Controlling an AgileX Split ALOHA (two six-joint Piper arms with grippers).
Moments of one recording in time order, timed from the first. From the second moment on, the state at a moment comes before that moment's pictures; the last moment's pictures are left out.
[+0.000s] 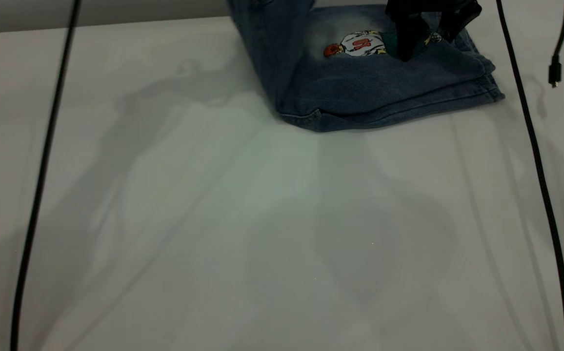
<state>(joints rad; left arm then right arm) -0.28 2.37 -2.07 -1.23 0.92 1.00 0.19 2.79 -2.54 0.08 1.20 -0.24</state>
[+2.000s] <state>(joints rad) -0.72 2.54 -2.12 -1.48 0.16 1.50 -0.11 2.59 -2.58 0.19 1.22 -0.24</state>
